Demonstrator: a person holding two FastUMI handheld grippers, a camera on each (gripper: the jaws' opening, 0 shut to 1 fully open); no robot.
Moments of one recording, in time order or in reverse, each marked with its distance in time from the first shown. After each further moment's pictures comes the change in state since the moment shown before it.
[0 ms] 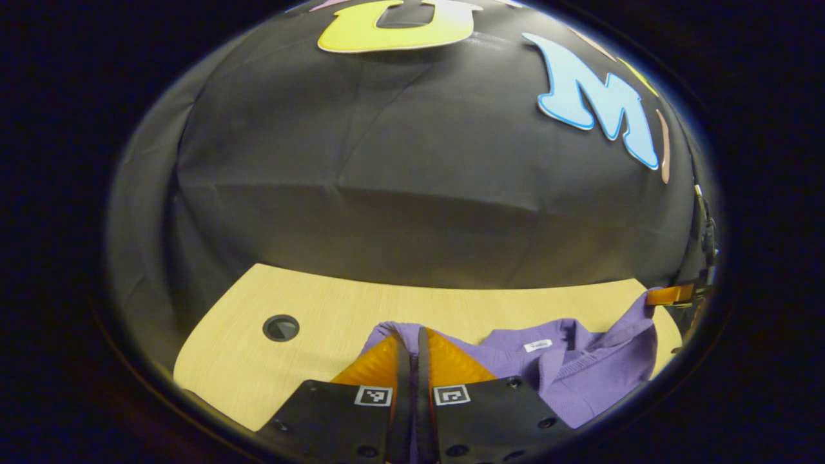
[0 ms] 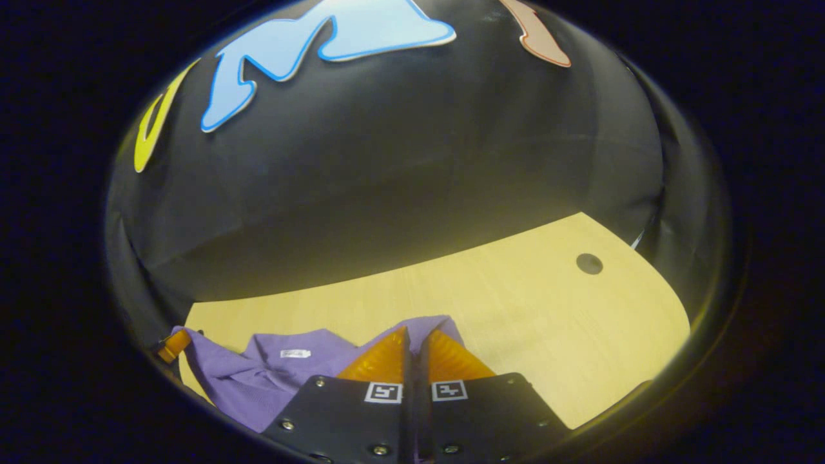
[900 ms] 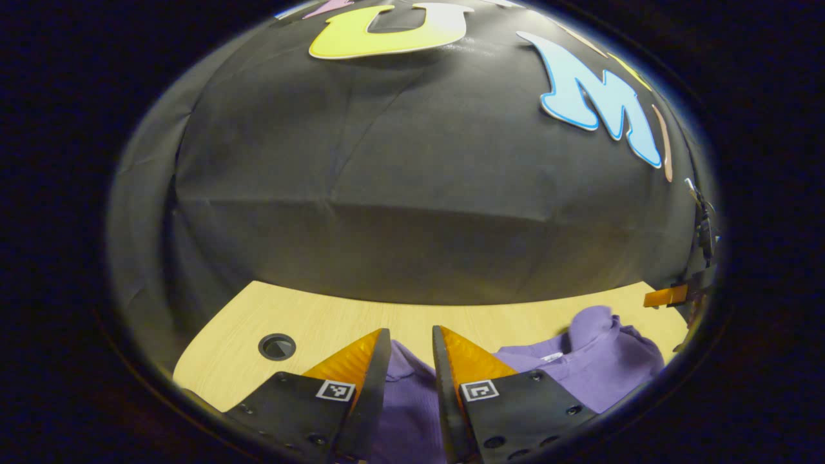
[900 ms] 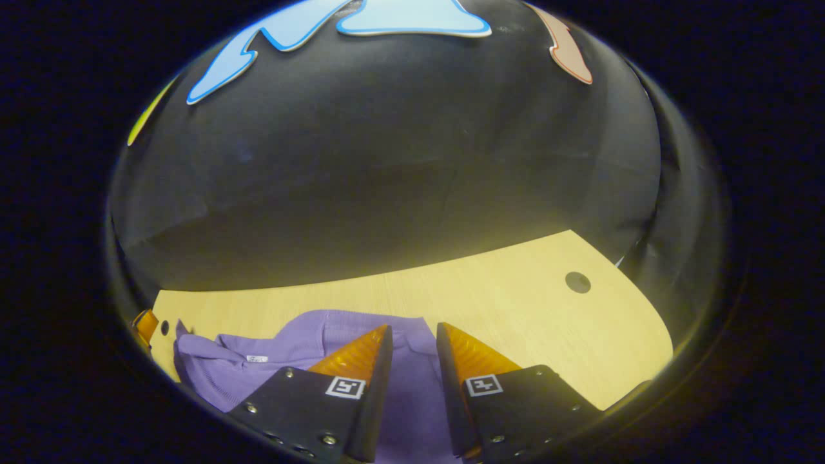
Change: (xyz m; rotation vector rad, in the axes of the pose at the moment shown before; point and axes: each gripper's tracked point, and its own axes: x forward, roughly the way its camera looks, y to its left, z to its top) left arm 0.007 -0.010 0.021 0.022 -0.065 0.016; right arm 0.005 0.004 0.016 -0.122 -0.035 -0.106
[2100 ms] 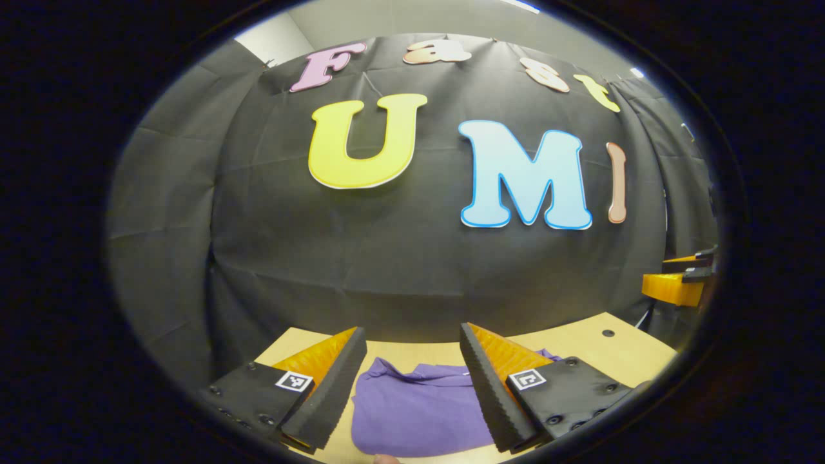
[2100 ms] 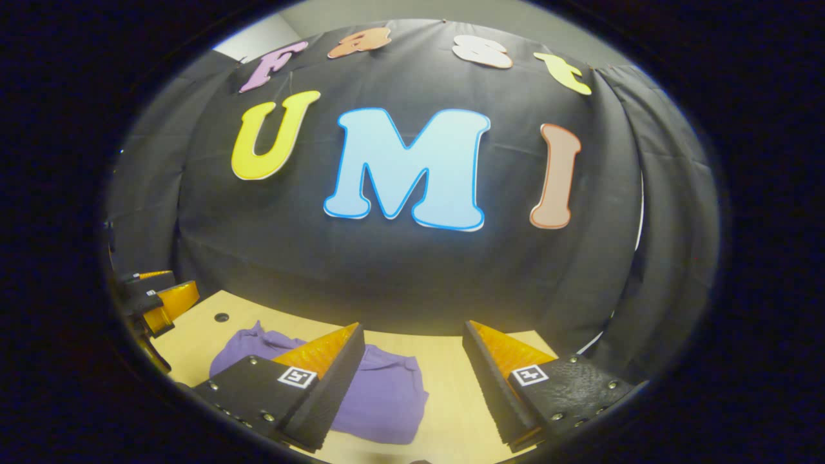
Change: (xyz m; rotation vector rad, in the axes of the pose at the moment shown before) left arm -0.250 -0.107 0.096 0.051 -0.249 0.012; right arm -0.273 -0.019 0.061 -0.250 -0.440 0.124
